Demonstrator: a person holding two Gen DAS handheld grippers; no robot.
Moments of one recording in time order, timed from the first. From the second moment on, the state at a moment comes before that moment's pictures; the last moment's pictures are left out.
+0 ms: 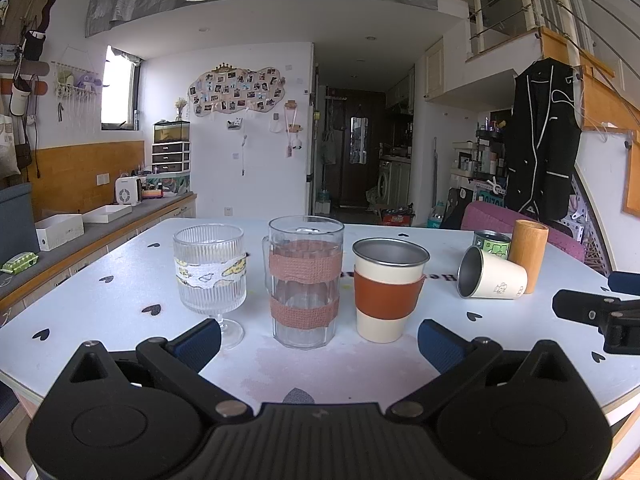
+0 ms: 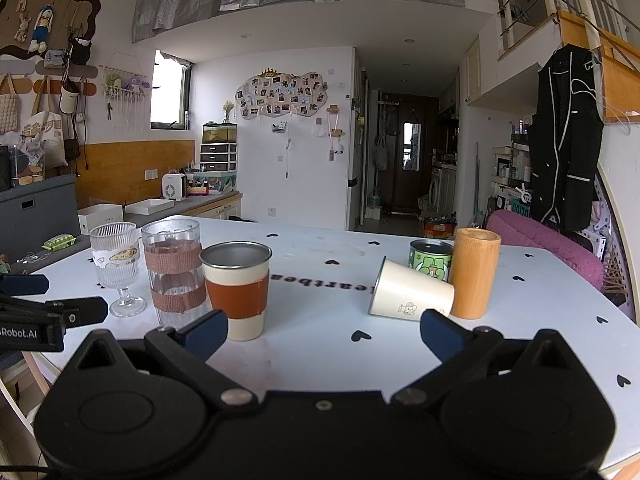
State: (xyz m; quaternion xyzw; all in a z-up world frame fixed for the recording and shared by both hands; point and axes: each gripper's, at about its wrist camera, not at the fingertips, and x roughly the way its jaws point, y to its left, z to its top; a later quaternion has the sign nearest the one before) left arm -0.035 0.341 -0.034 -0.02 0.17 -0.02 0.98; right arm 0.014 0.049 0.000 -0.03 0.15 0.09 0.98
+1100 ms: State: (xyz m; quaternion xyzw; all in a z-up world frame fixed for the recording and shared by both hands) left arm -0.036 0.340 -0.032 -0.01 0.17 -0.02 0.98; right arm 0.012 0.050 0.001 -0.03 0.15 0.09 0.98
